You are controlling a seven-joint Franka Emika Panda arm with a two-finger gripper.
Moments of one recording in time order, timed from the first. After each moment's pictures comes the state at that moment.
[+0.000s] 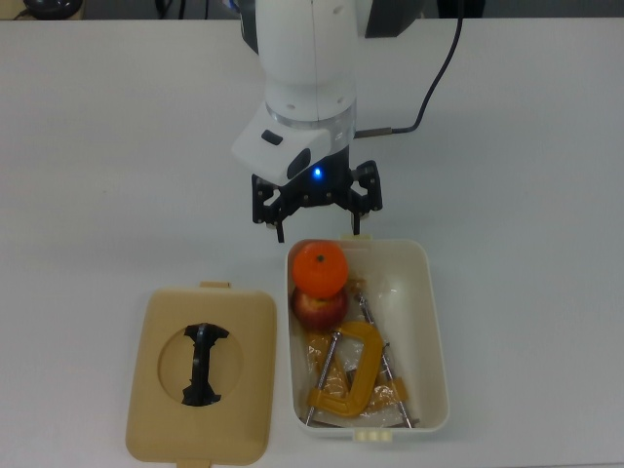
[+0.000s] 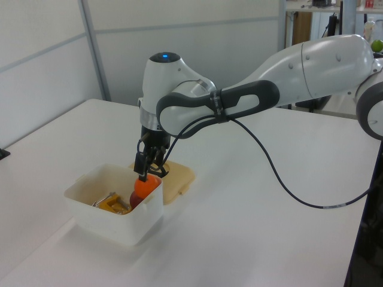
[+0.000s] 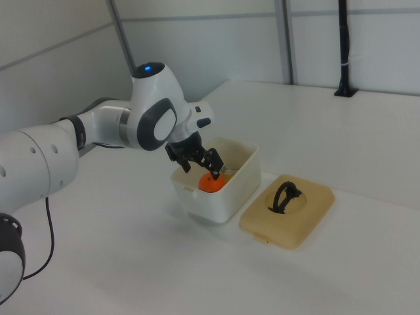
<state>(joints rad) 0.02 0.41 0.14 -1.46 -0.04 2.12 0.06</state>
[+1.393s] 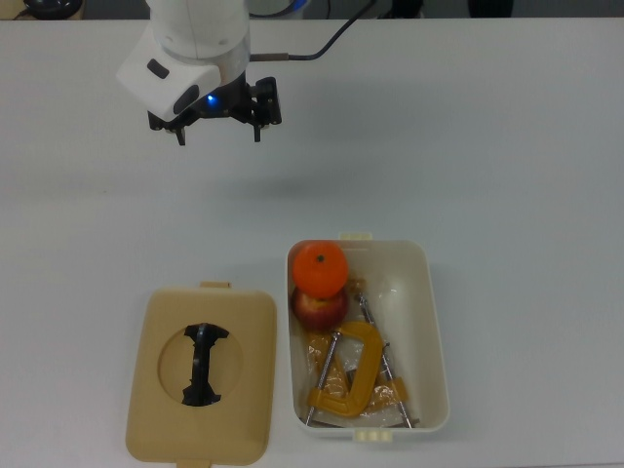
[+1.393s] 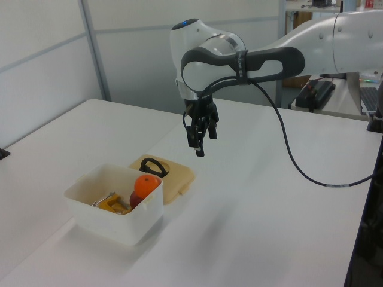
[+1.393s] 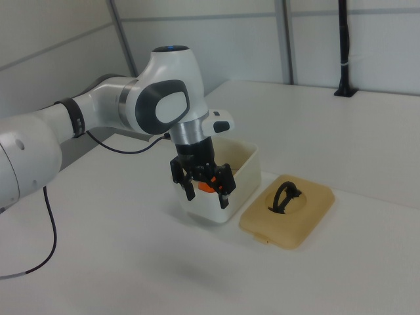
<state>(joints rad) -0.02 0.28 0.01 -1.48 -0.06 1.68 -0.10</state>
